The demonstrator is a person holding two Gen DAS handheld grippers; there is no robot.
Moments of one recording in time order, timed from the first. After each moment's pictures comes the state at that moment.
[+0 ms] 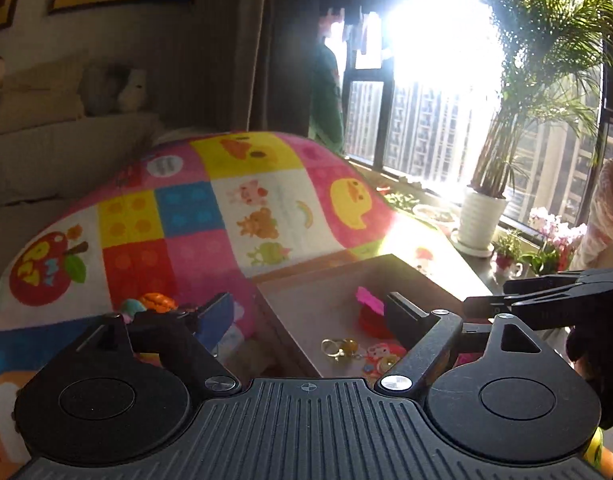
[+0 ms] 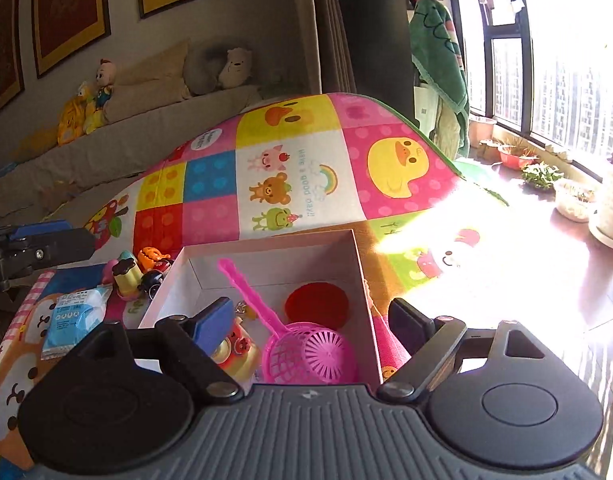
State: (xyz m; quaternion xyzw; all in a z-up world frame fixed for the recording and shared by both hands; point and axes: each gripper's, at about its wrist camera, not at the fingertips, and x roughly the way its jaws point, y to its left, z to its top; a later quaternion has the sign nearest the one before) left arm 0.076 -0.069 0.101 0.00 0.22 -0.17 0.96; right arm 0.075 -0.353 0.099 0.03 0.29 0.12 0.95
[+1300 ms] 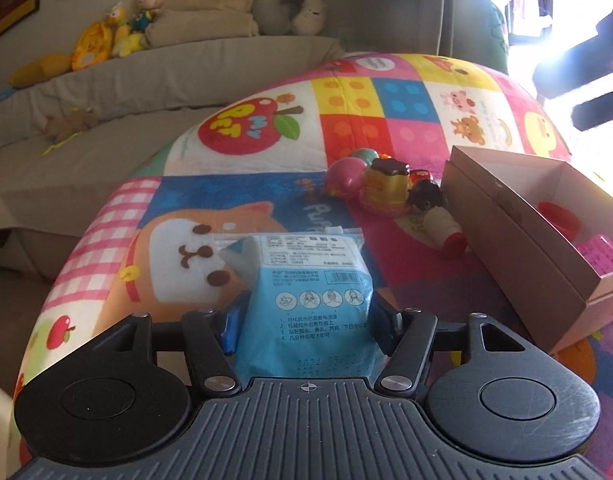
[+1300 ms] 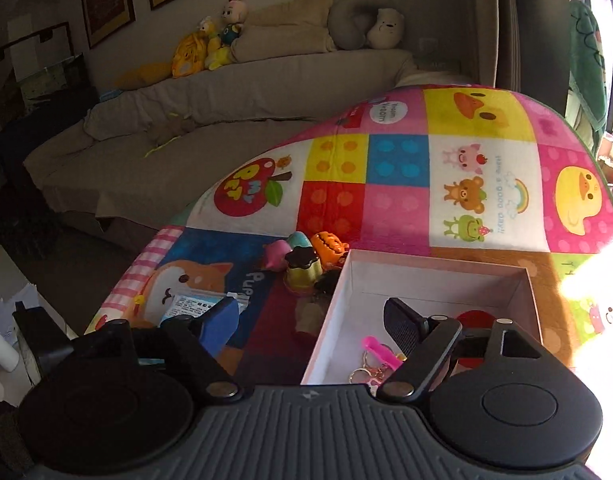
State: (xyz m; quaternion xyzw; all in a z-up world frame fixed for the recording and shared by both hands) left arm 0.033 0.047 0.013 -0.02 0.30 0.06 0.95; right arm 0.099 -0.153 0.154 -0.03 0.36 0.32 0.88
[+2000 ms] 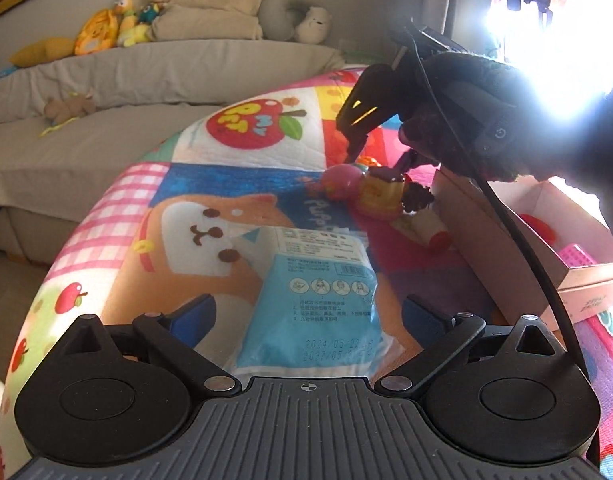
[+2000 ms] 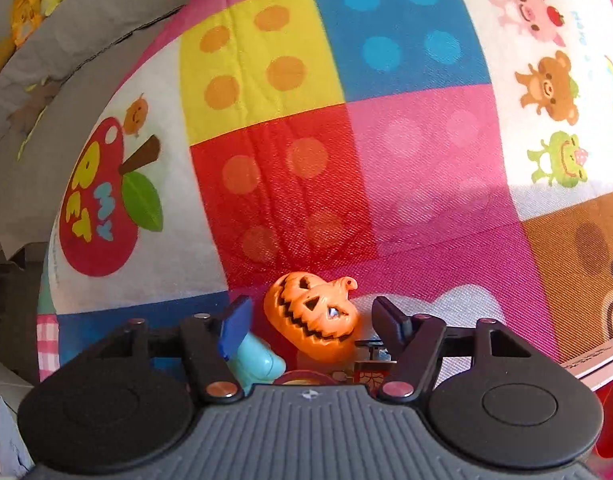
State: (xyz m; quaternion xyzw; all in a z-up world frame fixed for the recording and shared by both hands) left arm 0.008 0.062 0.014 -0.07 0.28 0.04 0.96; right arm 0.300 -0.019 0.043 0.02 0.56 0.17 0.81
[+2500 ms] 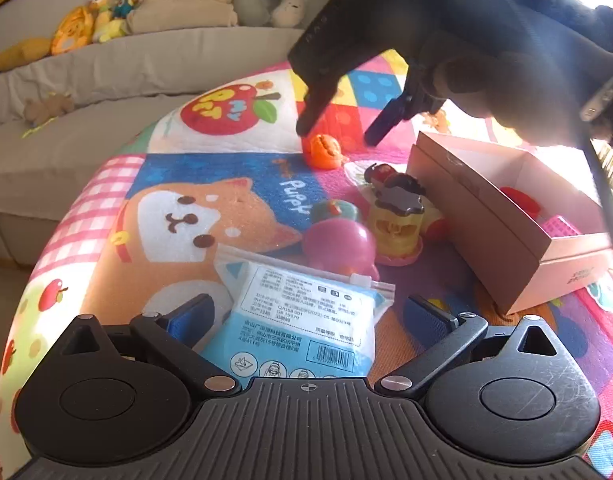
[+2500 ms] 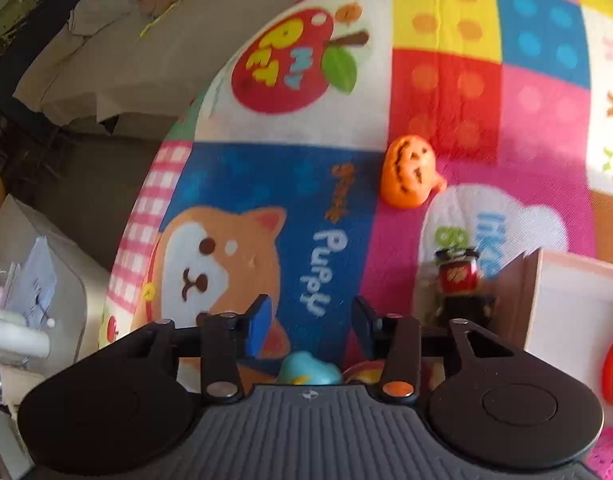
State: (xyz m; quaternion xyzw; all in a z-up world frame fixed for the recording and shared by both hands) left arm 0.011 0.050 0.010 -0.05 0.31 0.02 0.95; right arm 0.207 -0.012 0.098 -0.07 0.52 0.28 0.81
